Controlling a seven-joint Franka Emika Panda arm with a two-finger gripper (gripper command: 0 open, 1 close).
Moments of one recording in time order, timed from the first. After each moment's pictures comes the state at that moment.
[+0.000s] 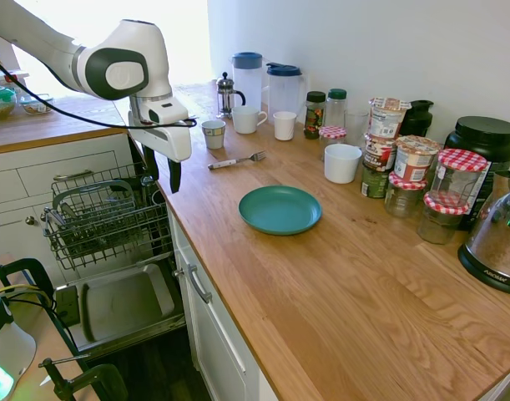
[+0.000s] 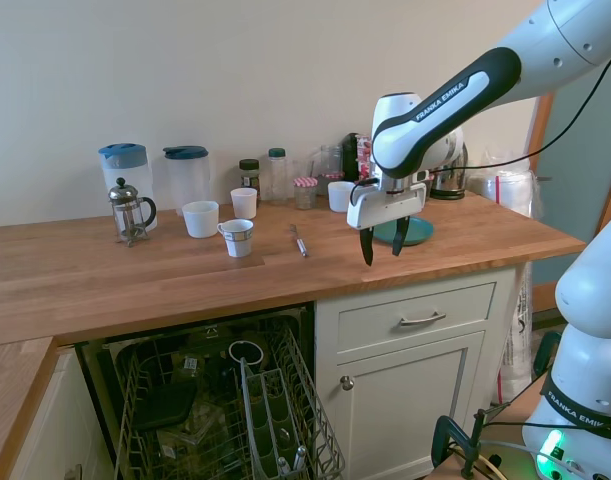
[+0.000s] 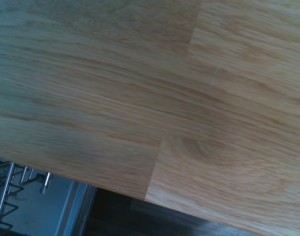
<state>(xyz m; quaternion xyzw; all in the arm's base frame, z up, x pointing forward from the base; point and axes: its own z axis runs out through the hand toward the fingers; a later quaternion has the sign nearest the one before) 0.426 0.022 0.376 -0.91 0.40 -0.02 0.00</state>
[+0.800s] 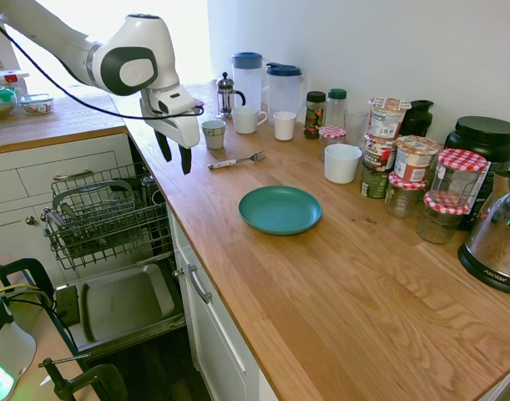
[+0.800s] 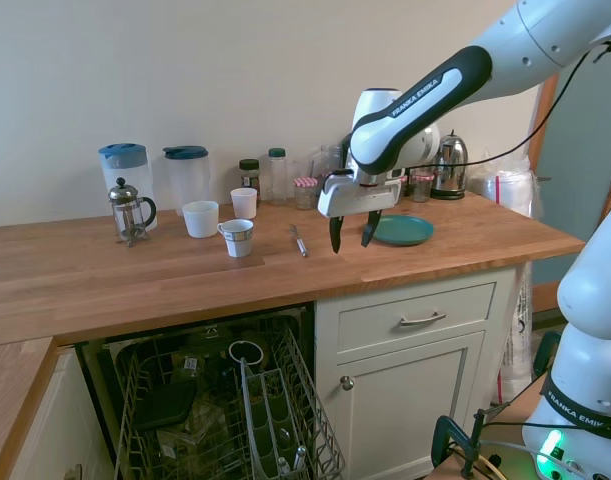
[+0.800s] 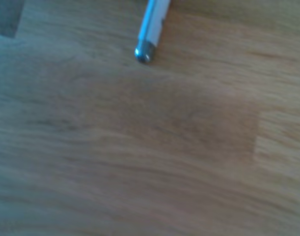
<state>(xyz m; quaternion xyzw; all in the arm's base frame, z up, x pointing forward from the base) 0.489 0.064 0.389 -0.89 0.43 -0.08 0.07</state>
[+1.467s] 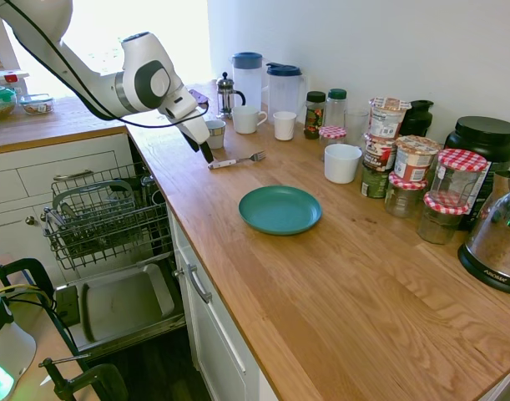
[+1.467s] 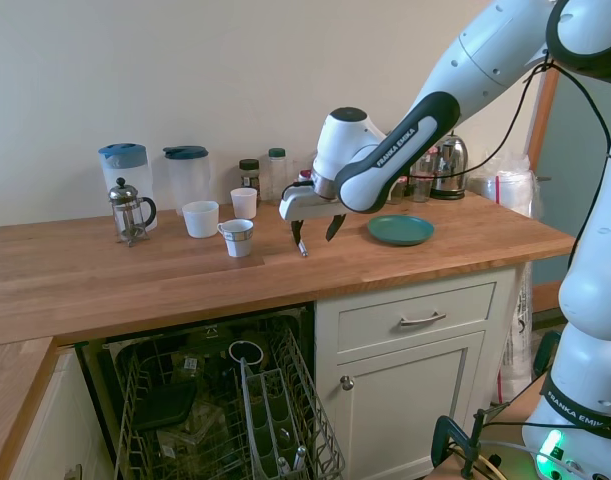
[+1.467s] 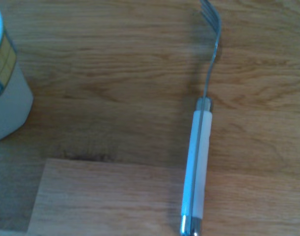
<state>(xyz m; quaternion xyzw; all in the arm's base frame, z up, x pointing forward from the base) 0.540 0.104 0.360 -0.84 0.48 -0.22 0.08</state>
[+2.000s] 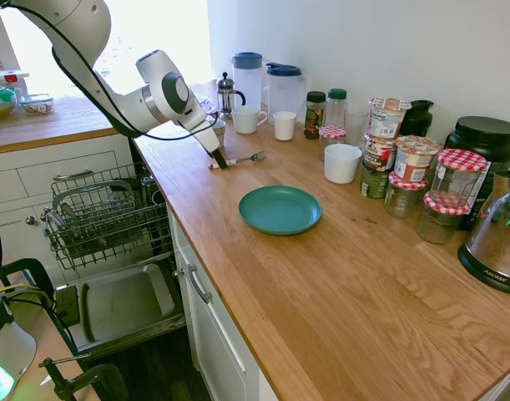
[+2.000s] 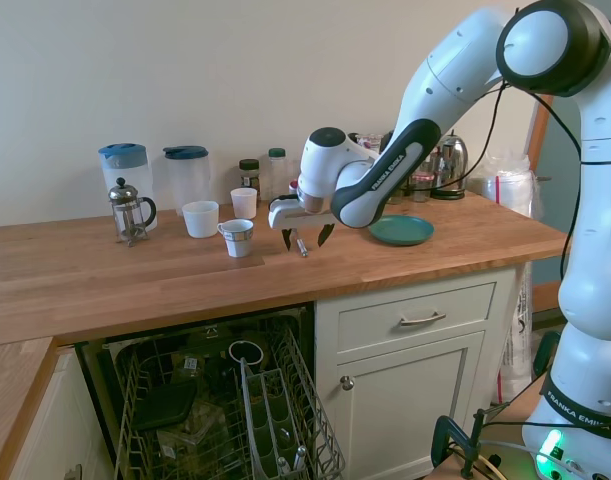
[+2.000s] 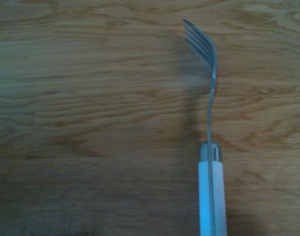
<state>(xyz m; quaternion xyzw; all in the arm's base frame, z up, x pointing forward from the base) 0.582 0.107 0.326 -0.81 0.52 -0.25 0.07</state>
